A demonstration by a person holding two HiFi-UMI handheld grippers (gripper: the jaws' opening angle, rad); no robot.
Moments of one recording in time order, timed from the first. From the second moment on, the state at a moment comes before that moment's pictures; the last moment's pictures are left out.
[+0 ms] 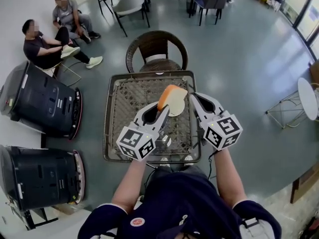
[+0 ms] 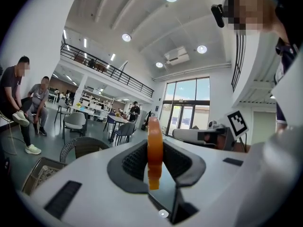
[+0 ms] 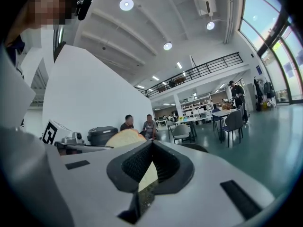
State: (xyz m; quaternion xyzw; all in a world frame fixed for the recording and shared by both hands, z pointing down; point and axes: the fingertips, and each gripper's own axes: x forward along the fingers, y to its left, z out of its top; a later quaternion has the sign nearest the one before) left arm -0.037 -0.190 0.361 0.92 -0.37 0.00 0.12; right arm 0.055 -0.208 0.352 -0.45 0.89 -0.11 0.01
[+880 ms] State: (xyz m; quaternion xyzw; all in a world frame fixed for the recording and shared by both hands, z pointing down) left arm -0.040 -0.250 0.487 0.90 -0.37 0.03 0.22; right arm 0.057 -0.248 0.457 -0.48 0.86 -0.18 -0.08
